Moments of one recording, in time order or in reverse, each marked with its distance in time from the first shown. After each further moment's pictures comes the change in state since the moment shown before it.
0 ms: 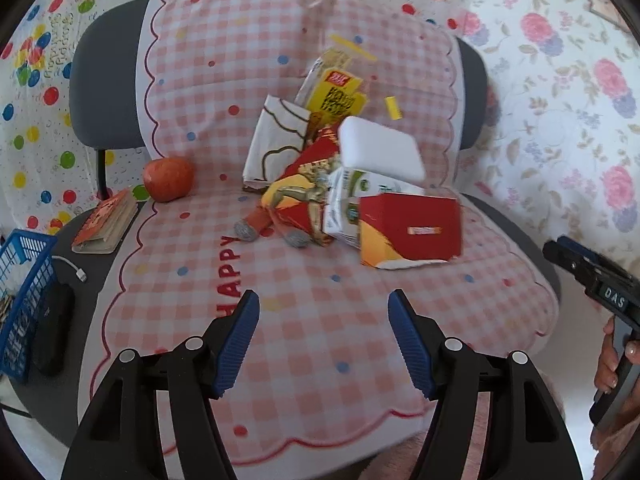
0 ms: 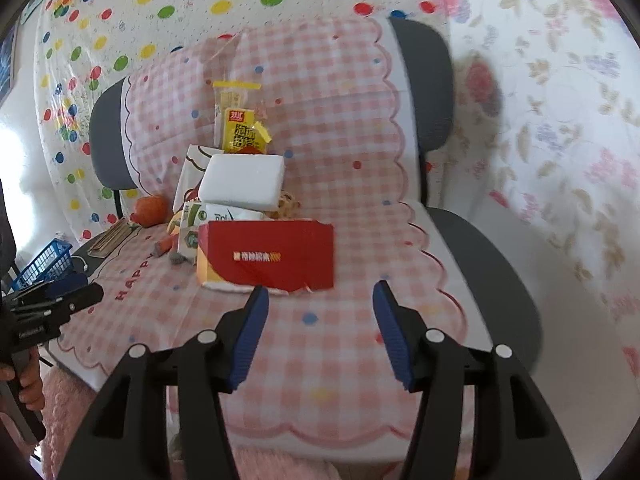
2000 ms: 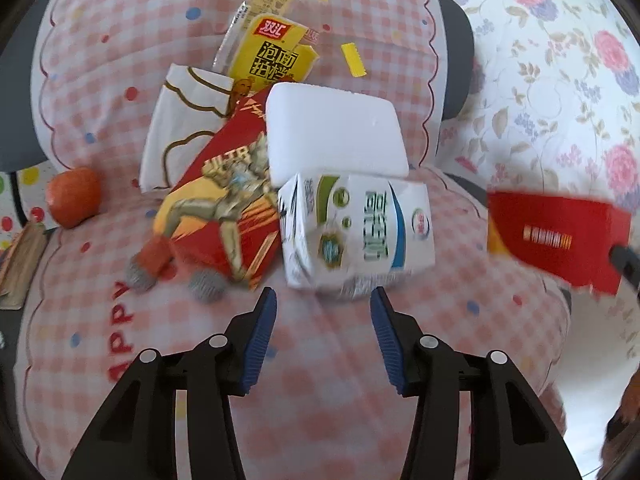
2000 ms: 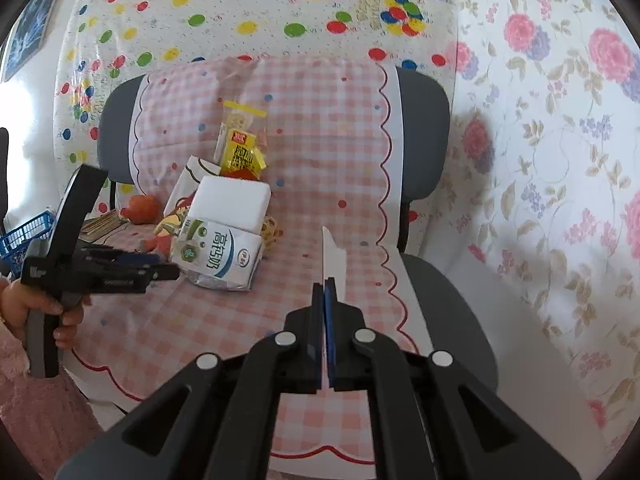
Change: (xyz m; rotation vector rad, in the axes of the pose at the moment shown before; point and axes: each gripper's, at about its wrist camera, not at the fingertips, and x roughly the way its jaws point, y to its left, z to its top) left arm 0.102 -0.035 0.040 0.063 0.088 -0.137; right arm -0.020 -0.013 -0.016 -0.151 -0.139 -0.065
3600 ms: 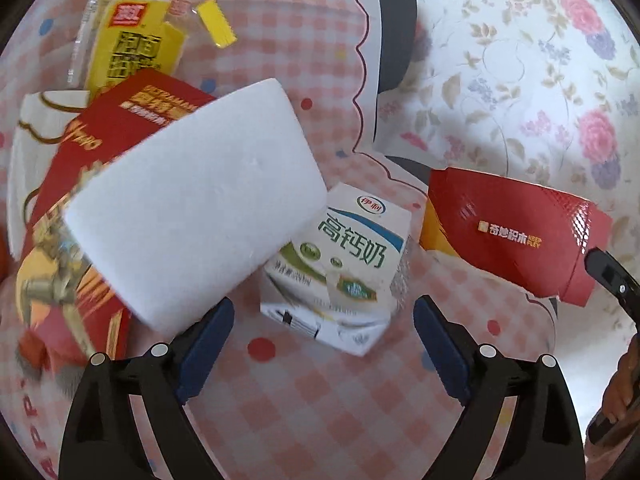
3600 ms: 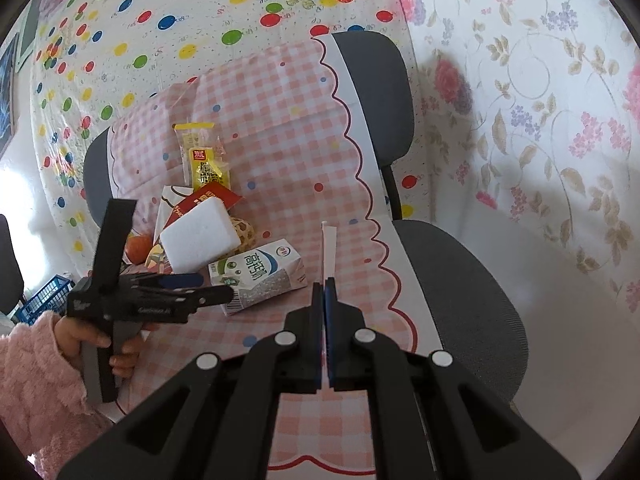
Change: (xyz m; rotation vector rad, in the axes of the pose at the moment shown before) left arm 0.062 -0.055 0.028 0.156 0.082 -0.164; right arm 0.021 -0.067 -0.019 0.263 0.008 0.110
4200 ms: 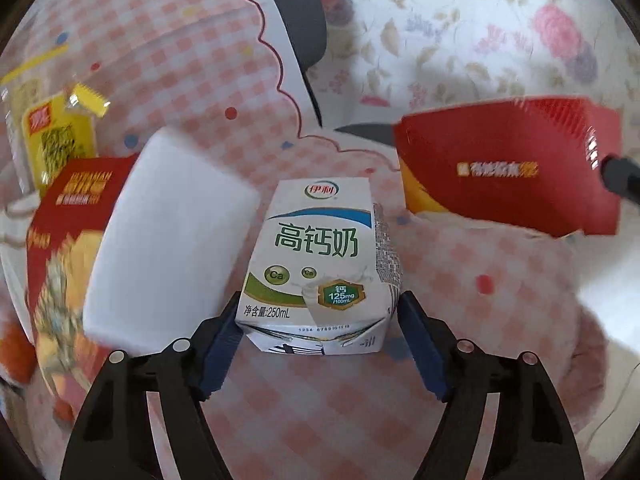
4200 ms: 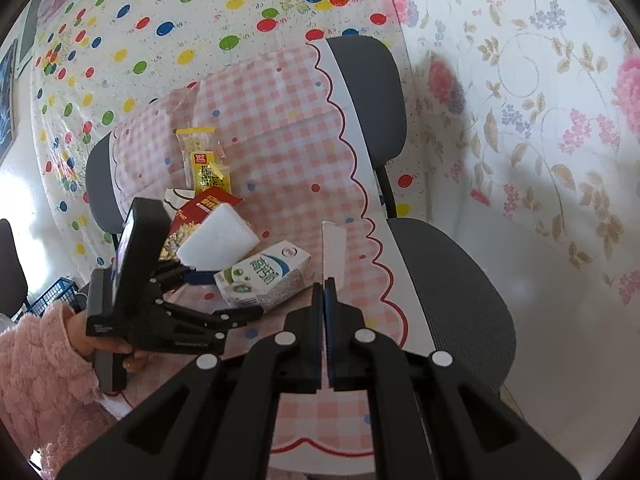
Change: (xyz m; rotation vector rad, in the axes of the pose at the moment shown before) left arm 0.009 -0.059 -0.009 0.292 0.024 0.076; right arm -0.022 -0.002 -0.002 0.014 -0.008 -0.007
